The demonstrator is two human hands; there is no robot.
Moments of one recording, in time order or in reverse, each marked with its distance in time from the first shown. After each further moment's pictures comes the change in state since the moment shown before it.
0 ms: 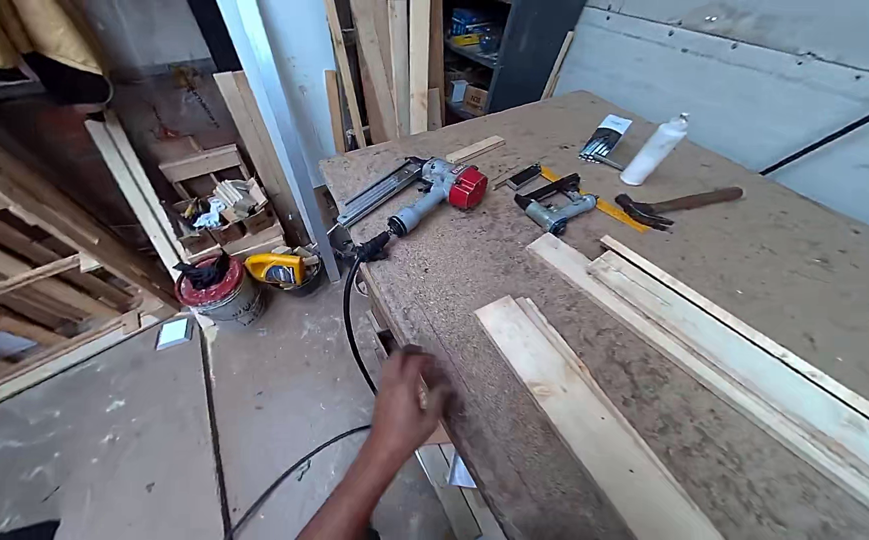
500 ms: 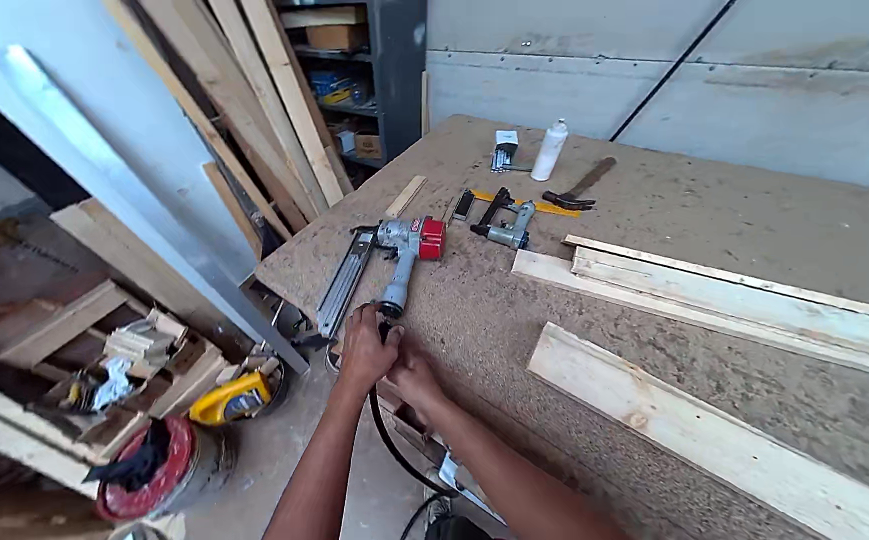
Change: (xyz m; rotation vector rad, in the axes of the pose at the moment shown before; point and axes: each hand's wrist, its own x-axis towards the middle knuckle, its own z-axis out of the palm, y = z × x) left_hand 0.286 -0.051 -0.139 0.170 -0.181 0.271; right_hand 0.449 -0.067 0.254 0.441 0.244 0.238
